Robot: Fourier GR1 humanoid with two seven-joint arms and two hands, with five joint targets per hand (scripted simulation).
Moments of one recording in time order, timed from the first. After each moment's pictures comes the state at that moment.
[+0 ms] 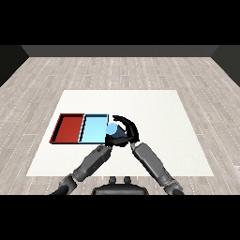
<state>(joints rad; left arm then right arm) -0.51 0.00 -0.63 -0.93 0.69 0.40 -0.64 -0.44 -0.01 0.48 -1.42 -0.21 -0.41 -0.14</state>
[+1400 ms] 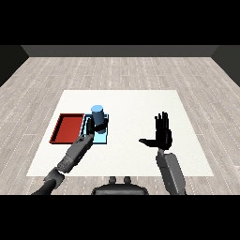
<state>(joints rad) -0.60 0.22 -0.43 -0.86 0.50 0.48 -0.45 -0.11 -0.10 0.14 -1.68 -0.42 -0.21 -0.29</state>
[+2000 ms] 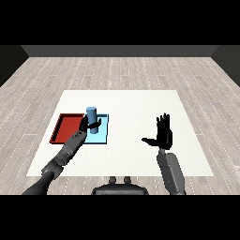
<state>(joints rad) -0.75 0.28 -0.48 -0.45 0.35 0.53 -0.12 -0.11 -0.09 0.09 -1.60 -0.46 -0.17 -0.32</state>
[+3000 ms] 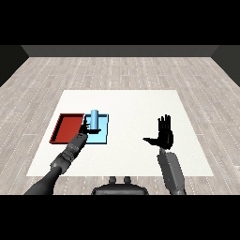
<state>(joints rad) -0.87 0.18 -0.39 -0.04 0.32 0.48 -0.02 -0.12 -0.08 0.04 -1.51 -0.46 -0.13 -0.36</state>
